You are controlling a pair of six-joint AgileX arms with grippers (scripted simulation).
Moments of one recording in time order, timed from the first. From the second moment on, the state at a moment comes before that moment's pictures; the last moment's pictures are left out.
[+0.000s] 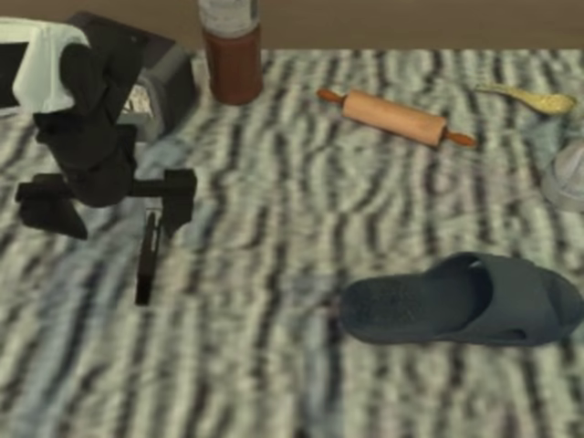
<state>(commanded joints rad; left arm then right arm) -0.25 2.00 1.36 -0.86 0.02 -0.23 0.00 0.00 0.00 0.00 0.00 0.00</state>
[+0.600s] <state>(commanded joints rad) -0.26 2.18 1.26 -0.57 0.02 -0.23 0.00 0.00 0.00 0.00 0.00 0.00</state>
